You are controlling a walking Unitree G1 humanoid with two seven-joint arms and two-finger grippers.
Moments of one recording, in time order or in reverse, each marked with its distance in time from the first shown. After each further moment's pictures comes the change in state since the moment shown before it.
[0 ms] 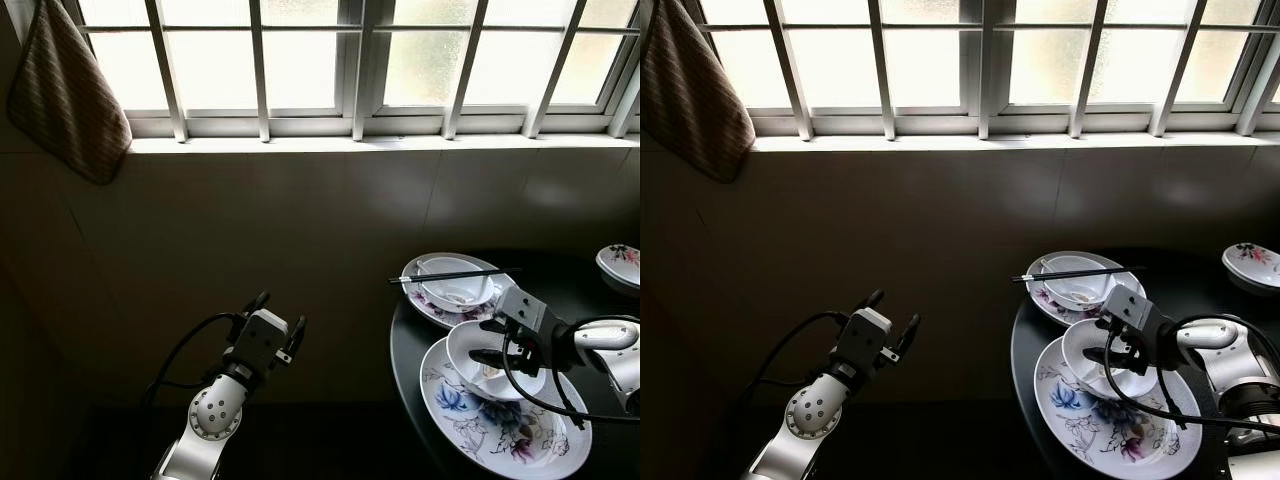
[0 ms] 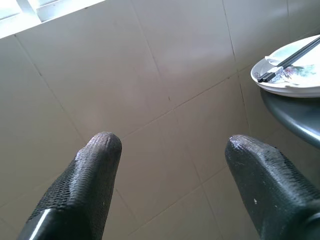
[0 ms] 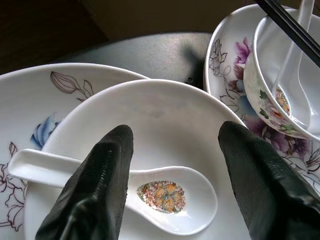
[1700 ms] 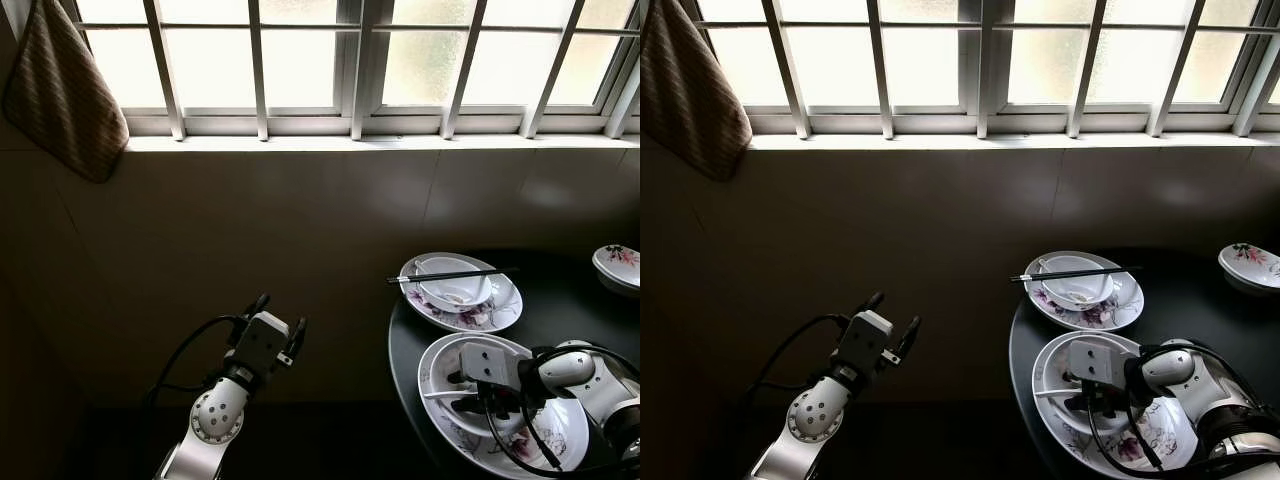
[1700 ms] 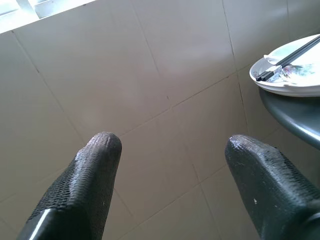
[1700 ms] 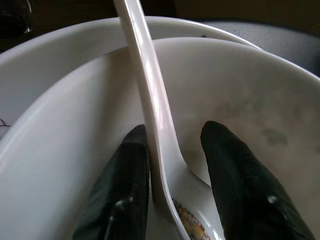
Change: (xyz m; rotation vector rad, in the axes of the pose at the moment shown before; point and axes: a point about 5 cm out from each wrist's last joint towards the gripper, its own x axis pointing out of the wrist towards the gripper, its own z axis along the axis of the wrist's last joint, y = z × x) left arm -0.001 -0.003 -0.002 0.000 0.007 0.008; right arm 0.035 0.047 -0.009 -0.288 0.070 0.258
